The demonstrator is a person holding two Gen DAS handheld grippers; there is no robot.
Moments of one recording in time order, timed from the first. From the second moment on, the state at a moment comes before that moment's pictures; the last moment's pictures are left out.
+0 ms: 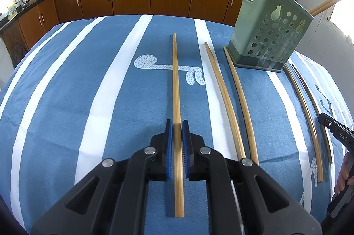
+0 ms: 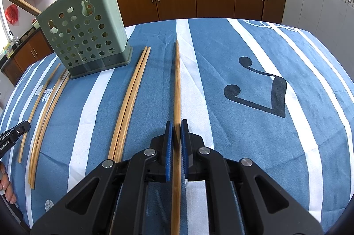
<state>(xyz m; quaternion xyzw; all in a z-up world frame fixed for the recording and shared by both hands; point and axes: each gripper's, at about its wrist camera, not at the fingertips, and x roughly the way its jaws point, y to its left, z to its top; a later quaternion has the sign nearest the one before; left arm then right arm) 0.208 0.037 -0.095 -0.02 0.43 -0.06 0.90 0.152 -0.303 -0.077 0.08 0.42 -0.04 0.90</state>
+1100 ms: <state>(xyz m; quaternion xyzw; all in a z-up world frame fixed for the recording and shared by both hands) 0.177 0.038 -0.057 0.00 0.39 -0.07 0.92 0.122 -0.310 -0.037 0.09 0.36 -0.04 0.93</state>
